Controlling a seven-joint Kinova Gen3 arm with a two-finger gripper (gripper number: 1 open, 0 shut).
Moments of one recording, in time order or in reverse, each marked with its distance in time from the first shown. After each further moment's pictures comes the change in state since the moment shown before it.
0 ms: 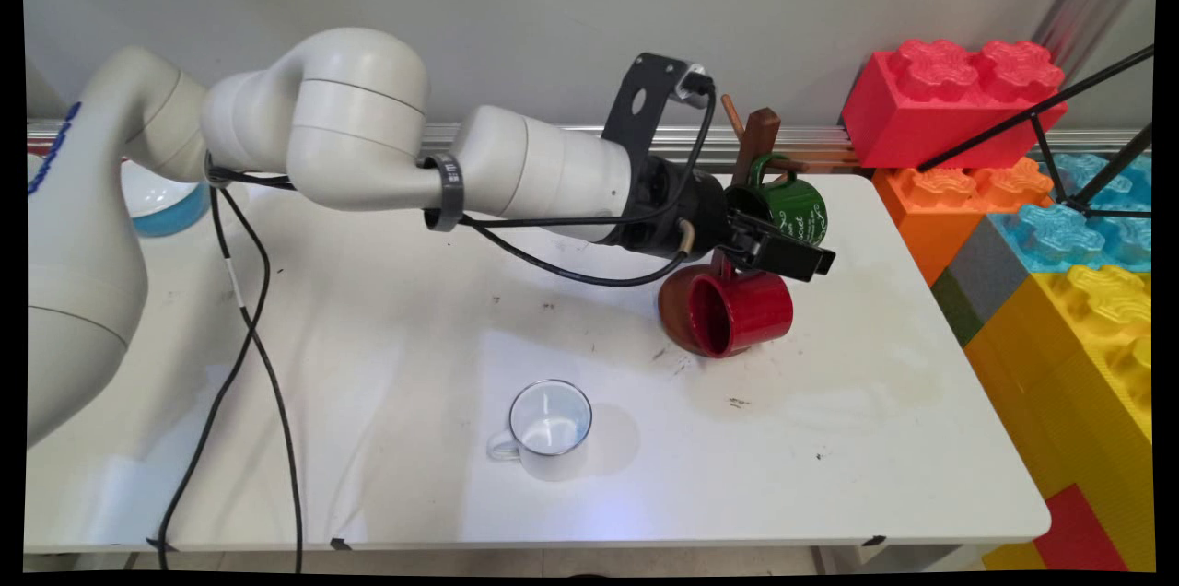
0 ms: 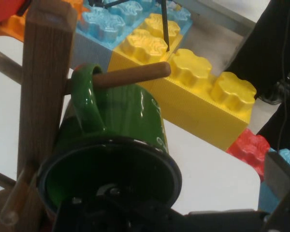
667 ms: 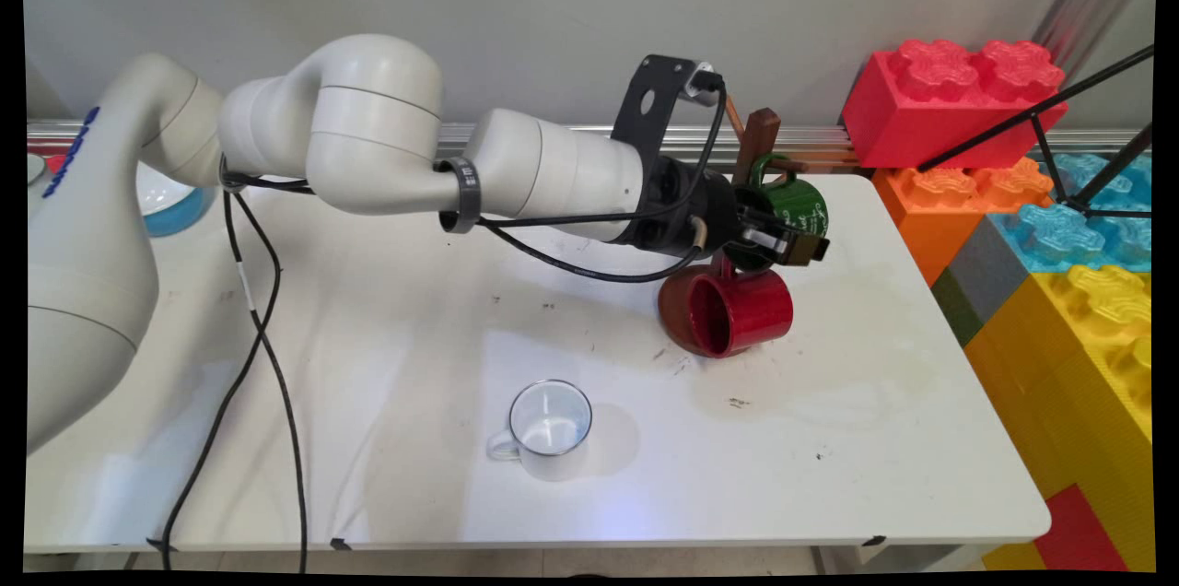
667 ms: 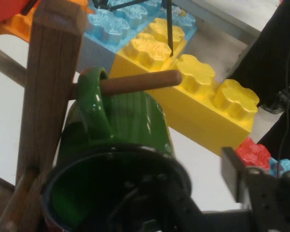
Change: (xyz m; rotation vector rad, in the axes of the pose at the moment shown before) arm 0.002 -0.001 0.009 0.010 0.013 -0.038
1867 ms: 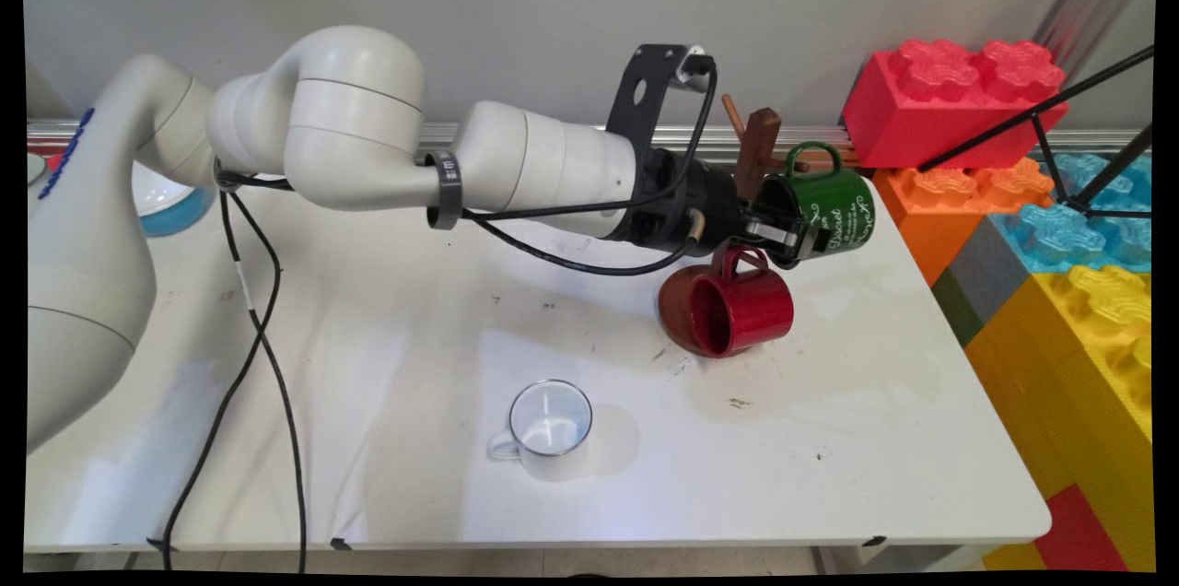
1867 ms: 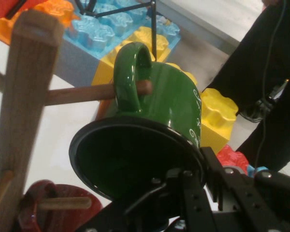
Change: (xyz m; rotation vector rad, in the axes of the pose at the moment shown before) arm 0.004 0.008 -0.013 -0.051 0.023 -0.032
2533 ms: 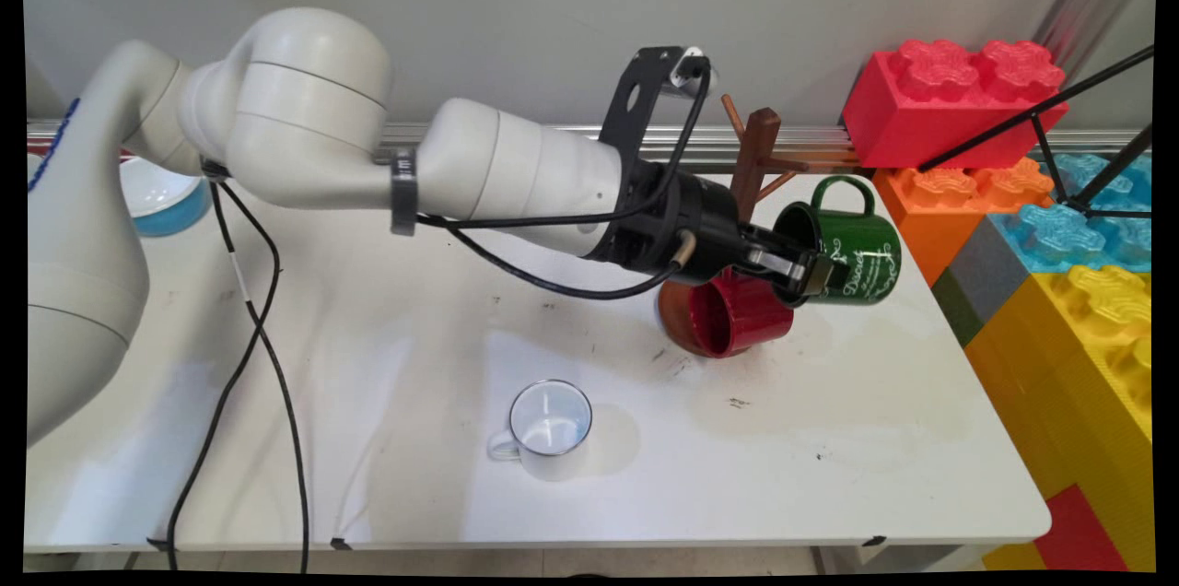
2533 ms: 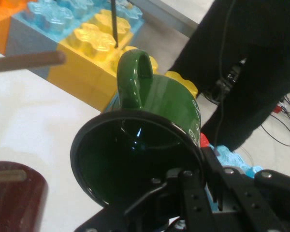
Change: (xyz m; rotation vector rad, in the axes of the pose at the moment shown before) arm -0.004 0.028 -0.024 -0.090 -0.051 -0.002
